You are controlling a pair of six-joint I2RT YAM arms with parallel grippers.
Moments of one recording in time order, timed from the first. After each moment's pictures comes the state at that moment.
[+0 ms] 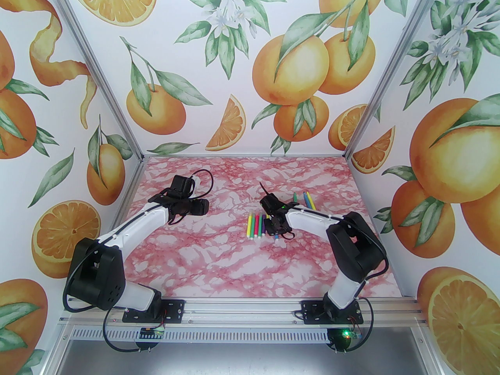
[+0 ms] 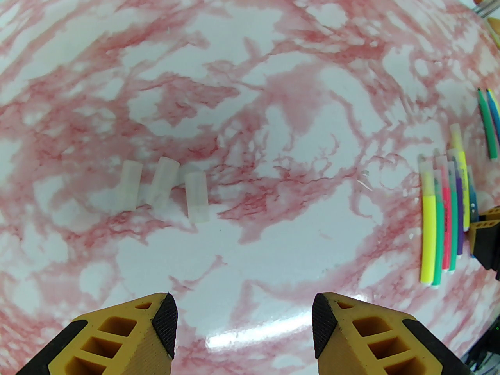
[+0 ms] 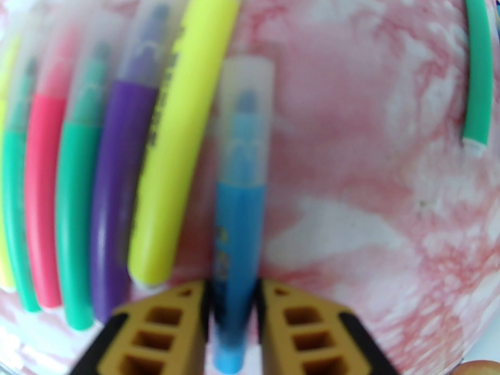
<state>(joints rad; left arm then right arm) -0.31 1.48 1.01 -0.51 0.05 -0.21 0.56 1.76 1.02 -0.58 0.13 0.39</state>
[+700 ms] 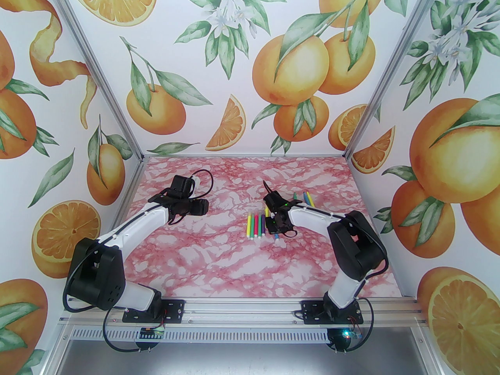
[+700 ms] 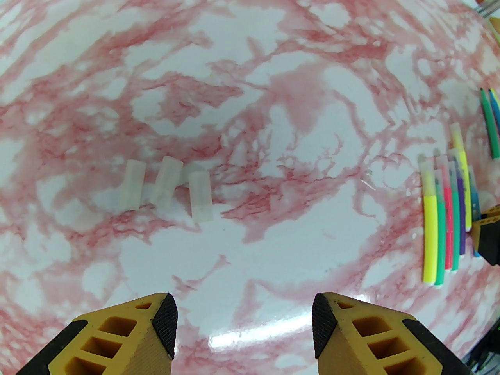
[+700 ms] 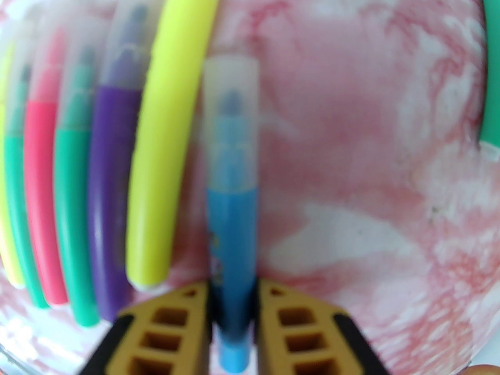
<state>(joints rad) -0.31 1.47 1.01 -0.51 0.04 -0.20 0.51 1.78 1.03 -0.59 0.04 0.38</state>
